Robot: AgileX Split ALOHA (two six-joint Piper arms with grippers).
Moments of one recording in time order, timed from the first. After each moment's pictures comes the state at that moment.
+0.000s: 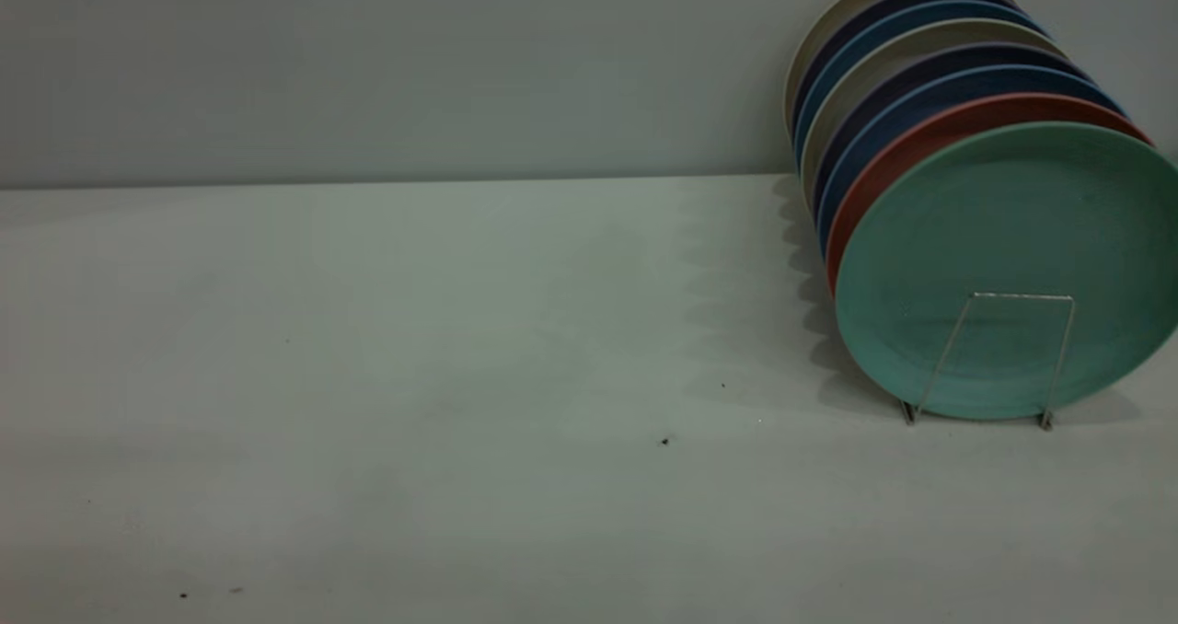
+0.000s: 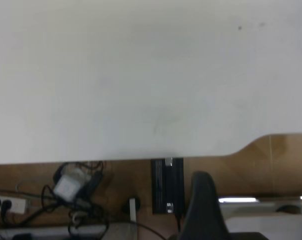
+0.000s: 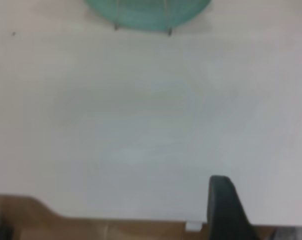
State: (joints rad) left arm 0.12 0.38 -0.49 -0.05 1.11 0.11; right arm 0.04 0.18 -0.47 0.01 1.12 -0.02
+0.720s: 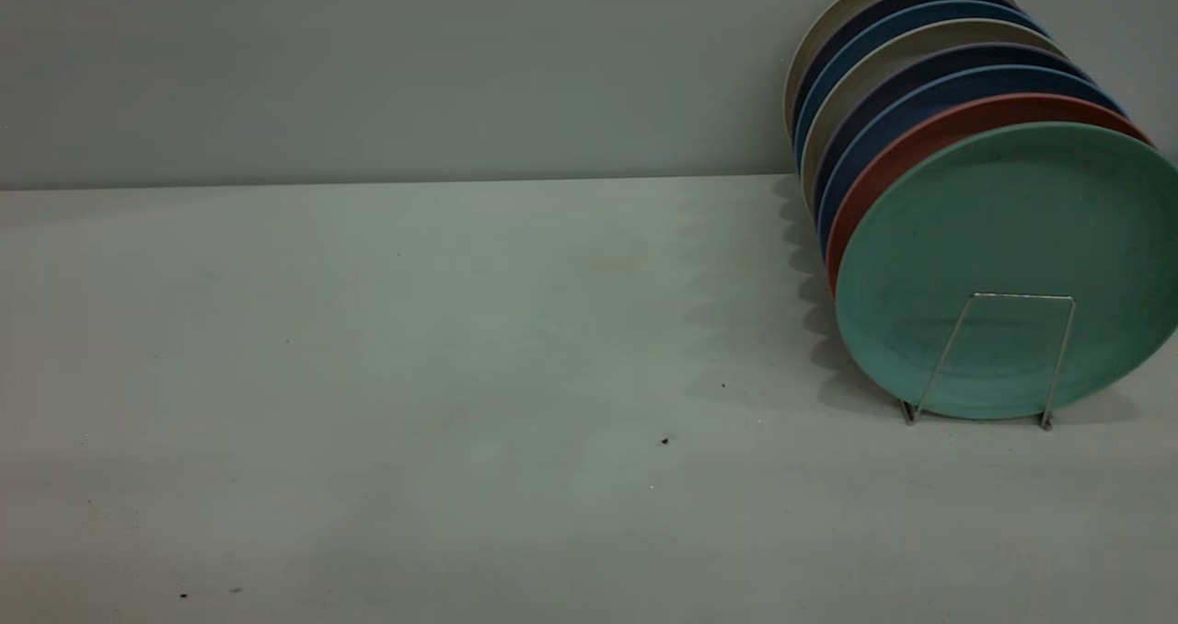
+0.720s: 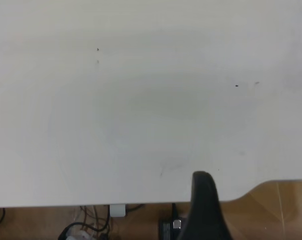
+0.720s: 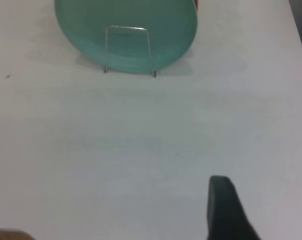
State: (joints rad) left arm 0.12 0.16 -0.49 -0.05 1.12 0.11; right arm 0.04 0.04 -0.47 -0.01 1.13 -0.01
